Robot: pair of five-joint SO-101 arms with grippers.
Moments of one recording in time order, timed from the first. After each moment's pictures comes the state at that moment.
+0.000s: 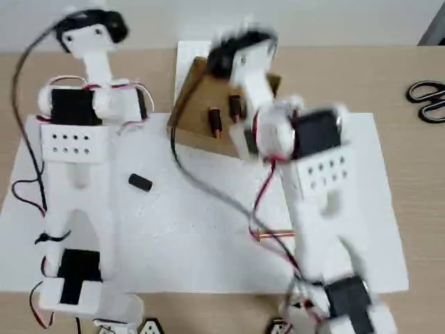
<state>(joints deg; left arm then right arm) 0.6 1.6 -26.7 99.4 16.9 -22.9 -12.0 -16.2 97.3 7.7</state>
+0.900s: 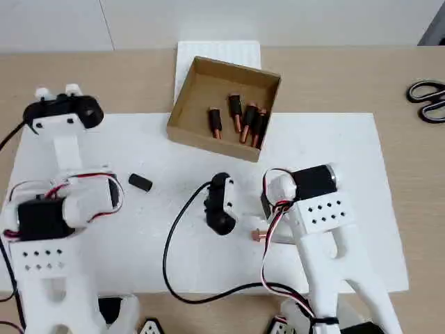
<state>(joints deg) -8.3 -43.0 22.5 93.3 9.1 -18.2 -29.8 28.8 94.3 69.0</state>
